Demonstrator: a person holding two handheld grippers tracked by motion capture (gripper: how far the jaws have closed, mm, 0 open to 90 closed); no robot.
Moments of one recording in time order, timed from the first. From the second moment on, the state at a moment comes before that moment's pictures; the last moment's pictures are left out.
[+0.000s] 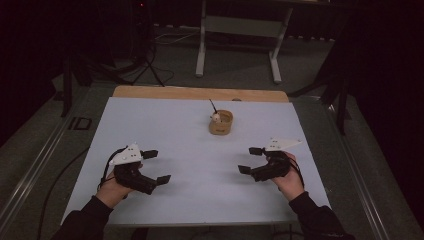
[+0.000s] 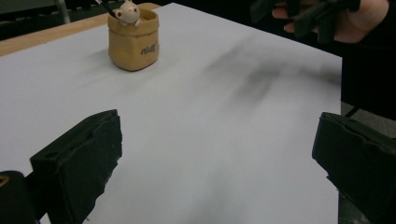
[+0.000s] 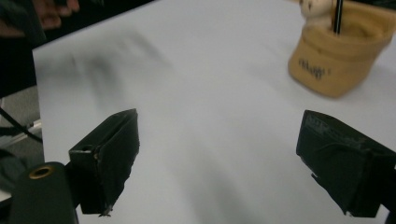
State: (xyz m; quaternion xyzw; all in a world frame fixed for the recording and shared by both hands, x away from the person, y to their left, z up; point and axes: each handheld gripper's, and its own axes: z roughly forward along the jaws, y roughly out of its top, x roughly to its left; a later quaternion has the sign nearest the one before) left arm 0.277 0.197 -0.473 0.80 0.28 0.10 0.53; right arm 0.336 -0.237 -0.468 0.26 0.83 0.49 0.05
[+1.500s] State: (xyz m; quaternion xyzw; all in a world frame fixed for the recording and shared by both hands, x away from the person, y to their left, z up) left arm 0.260 0.252 -0.510 0.78 0.34 0.13 0.51; right arm 0.302 -0.306 -0.509 0.32 0.82 0.47 0.07
